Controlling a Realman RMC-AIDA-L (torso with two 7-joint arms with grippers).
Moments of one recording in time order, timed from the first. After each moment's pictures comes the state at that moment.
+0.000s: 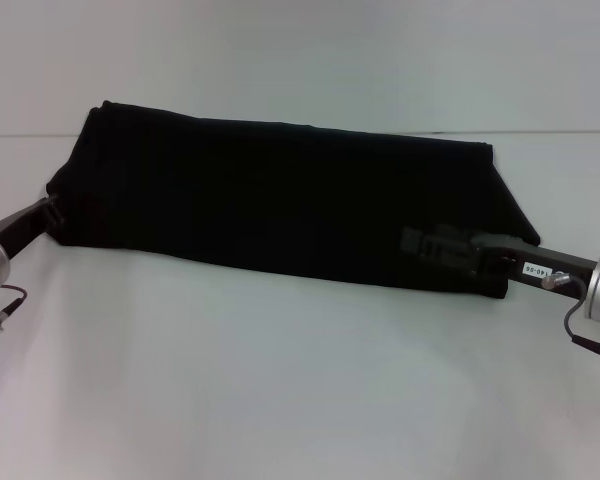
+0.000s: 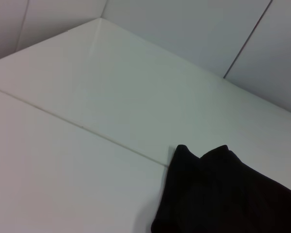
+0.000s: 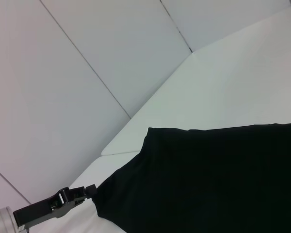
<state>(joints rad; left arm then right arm) -0.62 -2.13 0.45 0.37 1.55 0.52 -1.40 0.58 2.07 -0.81 -0.41 -1.70 -1.21 1.62</state>
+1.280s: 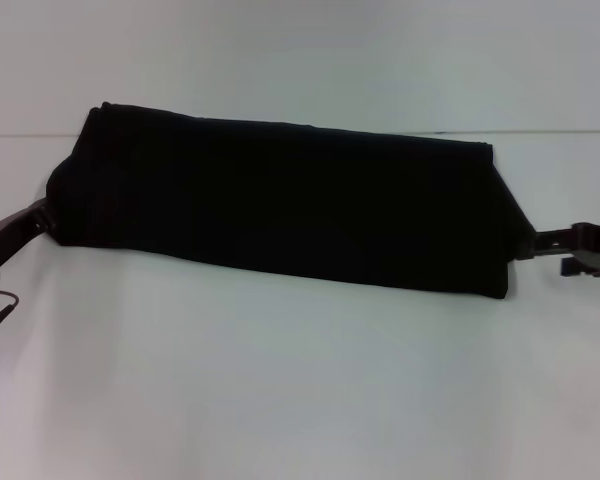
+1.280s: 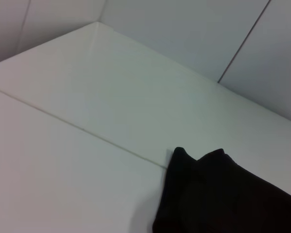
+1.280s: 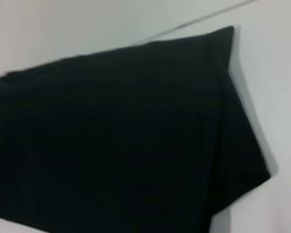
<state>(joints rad) -0.59 -2.12 0.44 0.37 1.55 0.58 -1.40 0.68 1.92 -0.80 -0.65 -2.36 -1.22 2.56</state>
